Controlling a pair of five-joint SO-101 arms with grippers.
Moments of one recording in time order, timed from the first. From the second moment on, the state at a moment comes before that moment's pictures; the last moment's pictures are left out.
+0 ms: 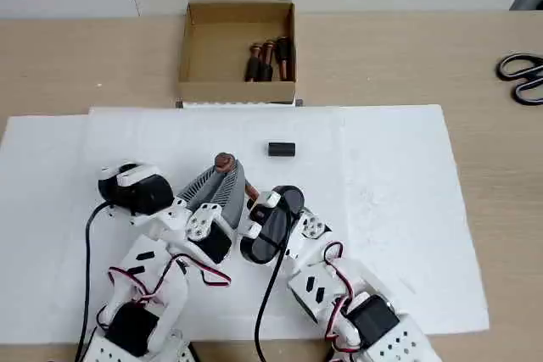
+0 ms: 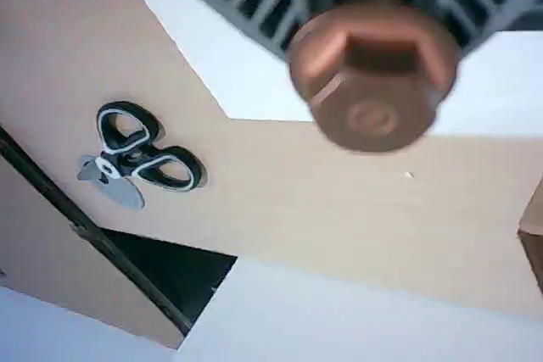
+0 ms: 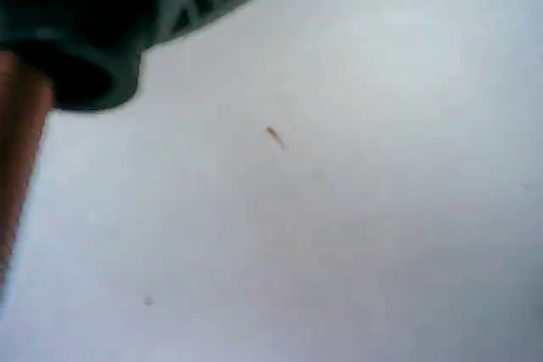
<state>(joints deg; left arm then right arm) 23.7 -103.3 89.3 31.8 34.2 -40.7 -92.9 90.8 33.6 14.2</state>
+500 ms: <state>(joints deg) 23.6 -103.3 89.3 31.8 34.2 -40.7 -92.9 90.7 33.6 18.0</state>
